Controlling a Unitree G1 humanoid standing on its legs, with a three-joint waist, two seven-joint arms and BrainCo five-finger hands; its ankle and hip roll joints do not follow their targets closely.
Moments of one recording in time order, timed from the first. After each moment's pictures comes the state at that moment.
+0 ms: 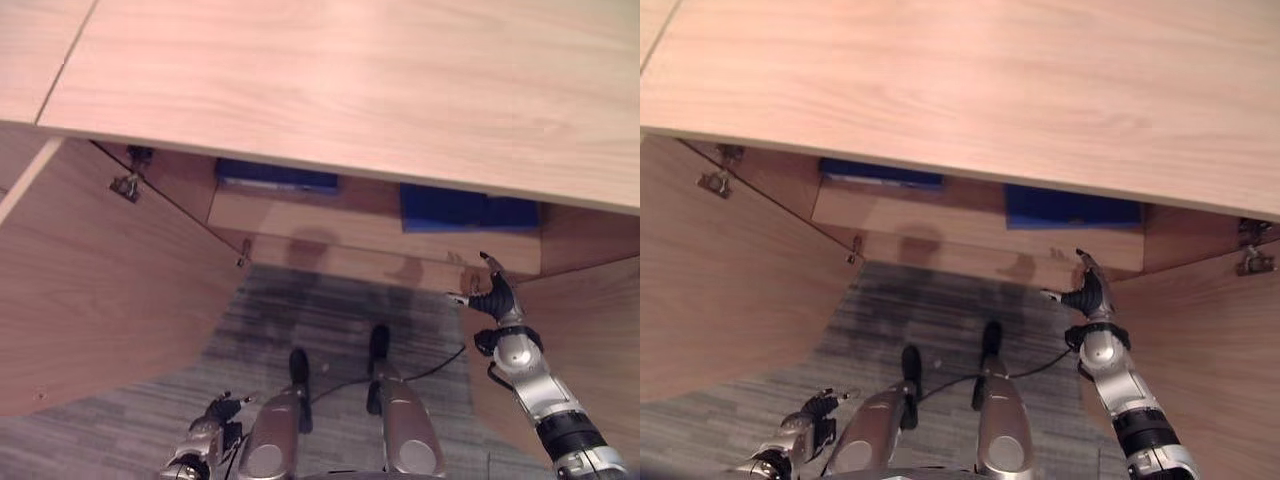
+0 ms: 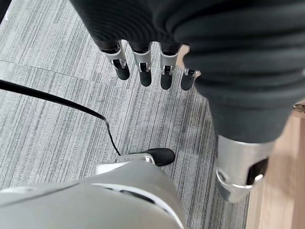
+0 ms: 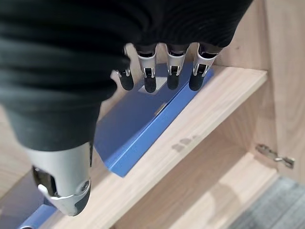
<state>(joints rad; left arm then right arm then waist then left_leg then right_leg) -0.18 0.21 -0.05 1.21 -0.23 0.00 0.09 -0.16 -0.53 0.14 0.35 -0.22 0.01 -0.34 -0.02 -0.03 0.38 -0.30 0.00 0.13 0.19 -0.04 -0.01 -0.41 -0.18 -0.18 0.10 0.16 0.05</state>
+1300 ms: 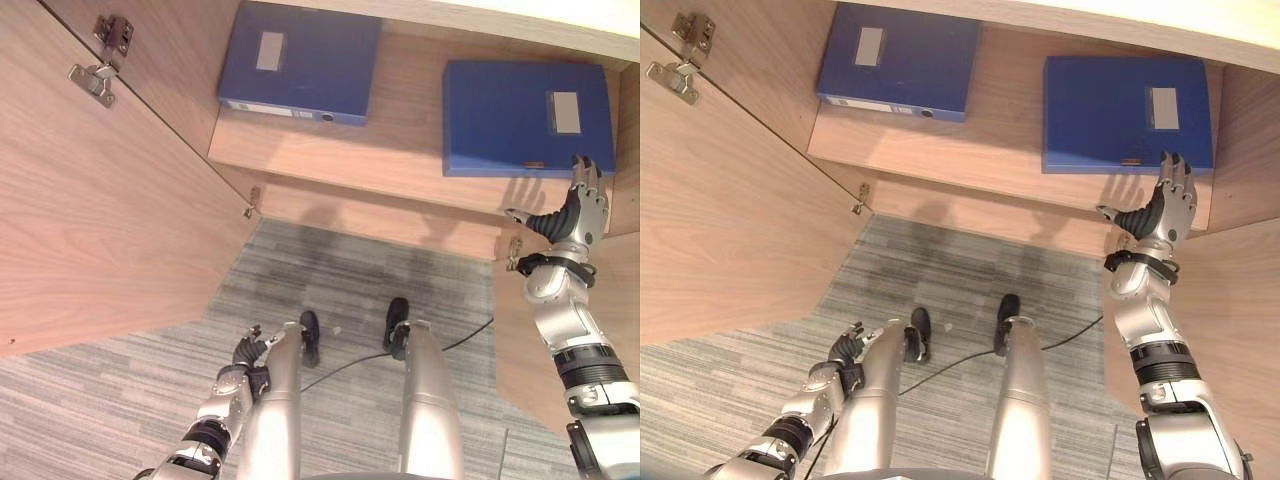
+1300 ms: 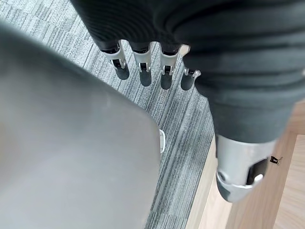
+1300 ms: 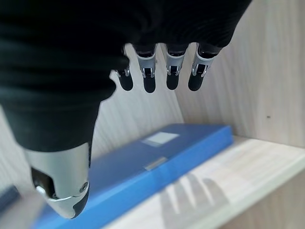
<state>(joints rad) -0.20 0.20 -0.18 0.90 -0.46 -0.04 0.10 -0.47 -0.67 0.09 0.47 -0.41 0.17 -0.58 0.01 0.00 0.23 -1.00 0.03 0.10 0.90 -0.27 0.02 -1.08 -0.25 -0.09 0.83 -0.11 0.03</state>
